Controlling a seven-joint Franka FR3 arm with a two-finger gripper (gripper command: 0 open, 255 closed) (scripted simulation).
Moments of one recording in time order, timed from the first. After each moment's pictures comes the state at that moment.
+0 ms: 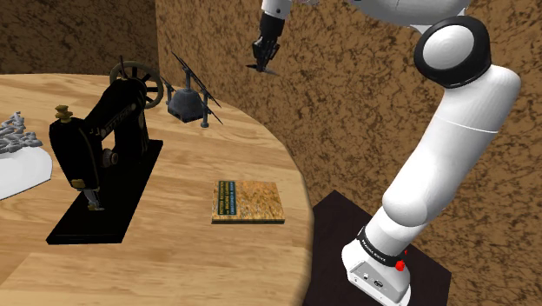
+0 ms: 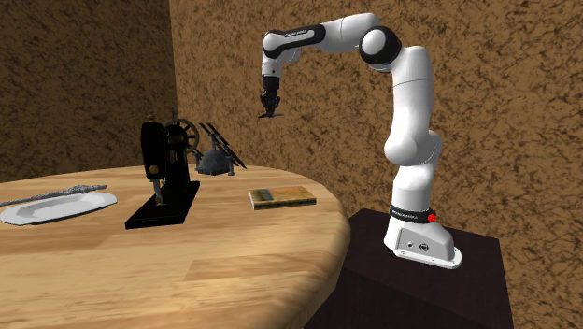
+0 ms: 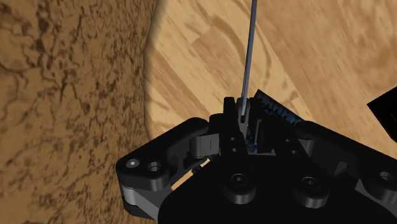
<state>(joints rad) -0.18 0.13 0.23 -1.47 -0.03 1.68 -0.11</state>
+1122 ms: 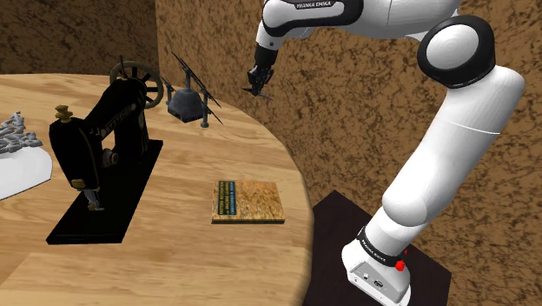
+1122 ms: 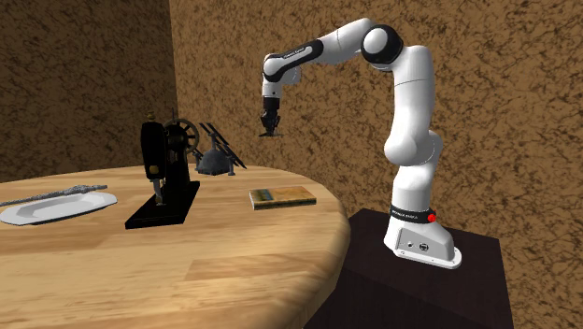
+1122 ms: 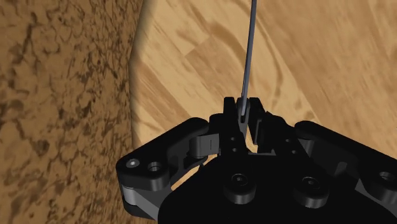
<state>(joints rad) -0.19 0.11 0.23 -1.73 -0.03 1.91 -0.11</state>
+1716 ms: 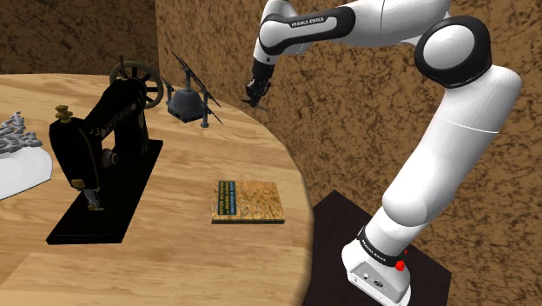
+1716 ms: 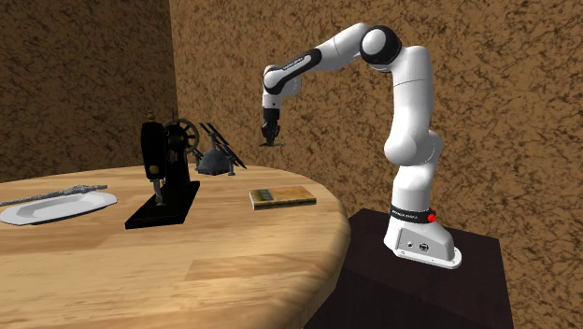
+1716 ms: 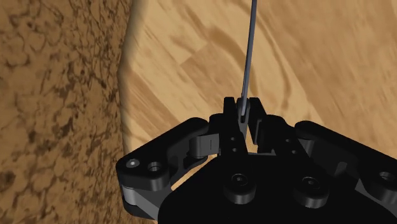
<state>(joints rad) -0.19 0.12 0.23 -1.83 -0.03 2.03 -0.10</state>
